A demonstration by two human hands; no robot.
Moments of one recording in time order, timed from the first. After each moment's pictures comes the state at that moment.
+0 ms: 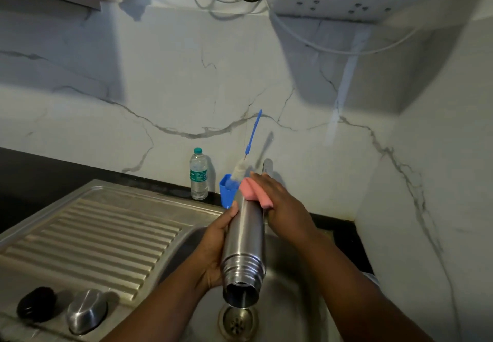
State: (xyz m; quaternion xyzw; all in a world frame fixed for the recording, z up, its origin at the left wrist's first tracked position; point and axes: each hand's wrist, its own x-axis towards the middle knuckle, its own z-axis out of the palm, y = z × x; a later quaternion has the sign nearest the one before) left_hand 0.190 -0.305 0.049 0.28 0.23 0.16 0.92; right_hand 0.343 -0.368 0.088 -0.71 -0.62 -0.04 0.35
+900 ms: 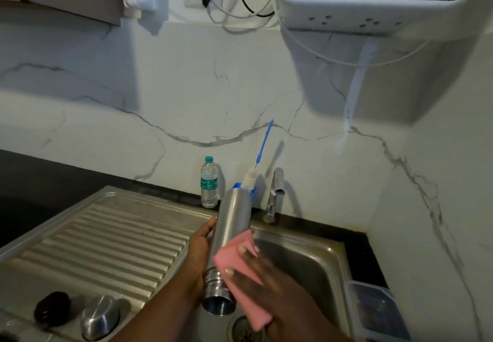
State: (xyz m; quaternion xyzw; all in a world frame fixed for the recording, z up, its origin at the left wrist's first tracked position) left_hand 0.161 -0.286 0.043 0.26 0.27 0.26 0.89; right_hand 0.278 -0.434 0.037 -0.52 -0.82 -0.18 0.18
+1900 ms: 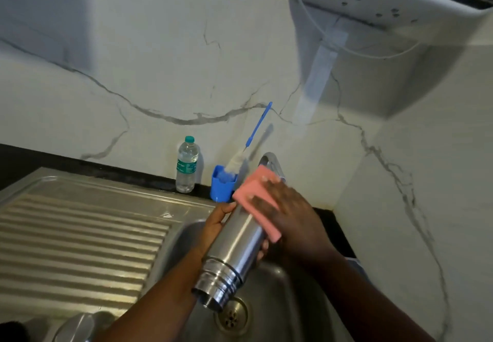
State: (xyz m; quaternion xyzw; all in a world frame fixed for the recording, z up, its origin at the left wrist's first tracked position) left_hand 0.159 -0.231 0.028 0.28 0.04 0.01 0.96; right_hand 0.286 -0.359 0.086 -0.68 -0.68 -0.25 0.07
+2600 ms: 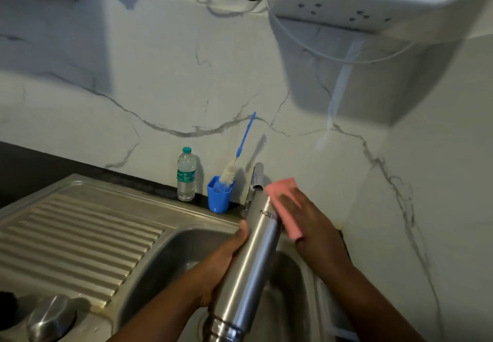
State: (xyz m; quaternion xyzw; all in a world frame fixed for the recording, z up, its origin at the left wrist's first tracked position) left_hand 0.202 -0.329 0.044 0.52 0.23 0.11 0.82; right_hand 0.384 -0.427 0.081 -0.70 -0.65 -0.17 0.26
